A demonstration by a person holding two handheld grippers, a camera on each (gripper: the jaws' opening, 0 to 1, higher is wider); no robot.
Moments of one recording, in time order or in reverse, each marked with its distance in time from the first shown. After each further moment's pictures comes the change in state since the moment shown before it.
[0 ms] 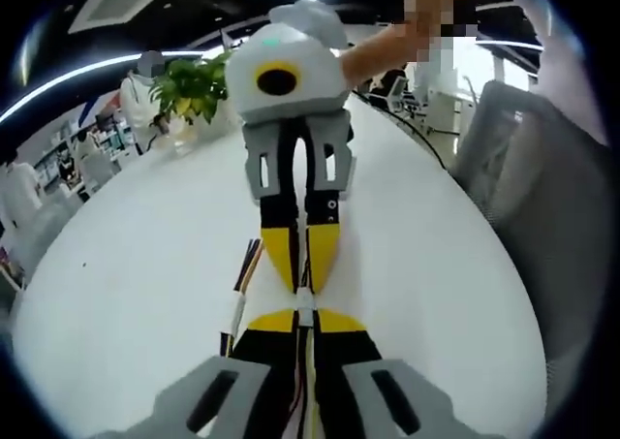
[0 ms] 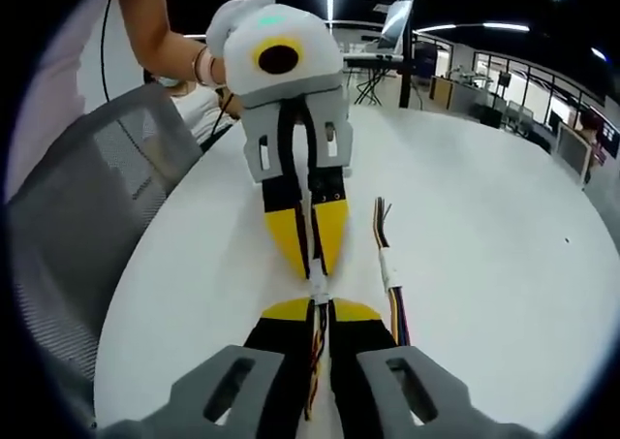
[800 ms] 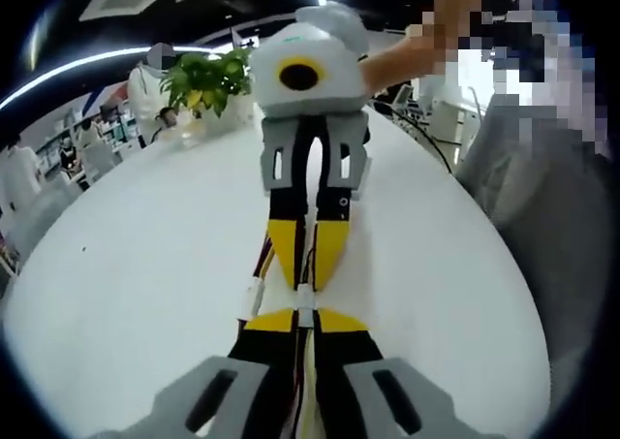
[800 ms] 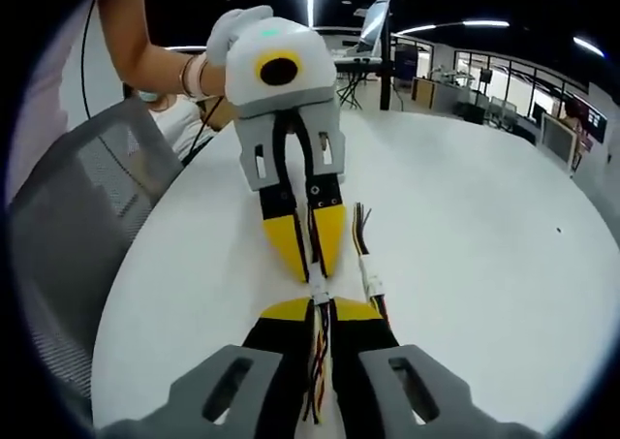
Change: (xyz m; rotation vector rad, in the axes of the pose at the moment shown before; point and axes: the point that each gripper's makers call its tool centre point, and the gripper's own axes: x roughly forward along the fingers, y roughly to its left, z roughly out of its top) left arm -0.002 0.012 -0.009 -0.076 -0.027 -0.021; right arm 0.004 -0.010 0.005 0.058 -0.037 -0.053
